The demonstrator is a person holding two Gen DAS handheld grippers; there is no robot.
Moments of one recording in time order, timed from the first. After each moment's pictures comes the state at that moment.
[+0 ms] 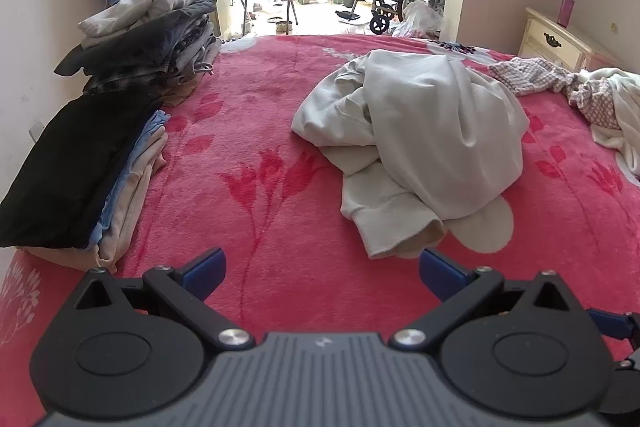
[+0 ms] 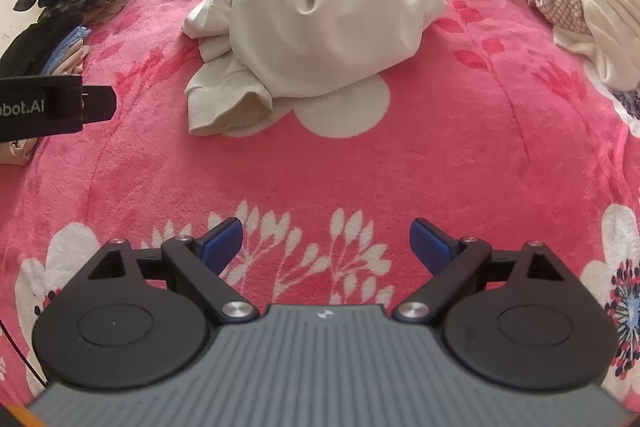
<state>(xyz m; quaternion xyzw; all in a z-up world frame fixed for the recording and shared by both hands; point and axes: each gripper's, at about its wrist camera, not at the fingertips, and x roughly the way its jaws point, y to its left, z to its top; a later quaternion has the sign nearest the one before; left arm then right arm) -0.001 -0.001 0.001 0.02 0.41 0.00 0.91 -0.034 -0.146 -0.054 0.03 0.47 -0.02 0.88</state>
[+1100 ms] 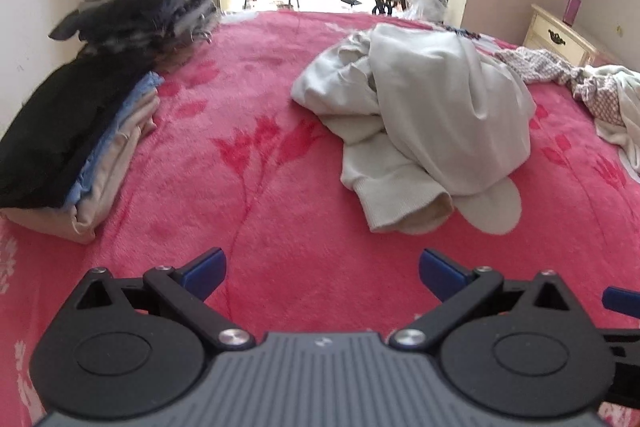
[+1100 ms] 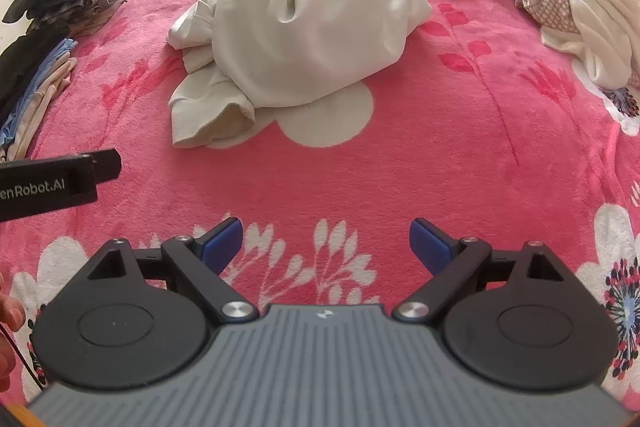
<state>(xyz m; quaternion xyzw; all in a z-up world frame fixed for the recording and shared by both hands) -0.013 -0.001 -0.029 -0.01 0.42 0.00 0.91 -0.030 -0.154 -0.054 0.03 0.46 -0.04 0.88</state>
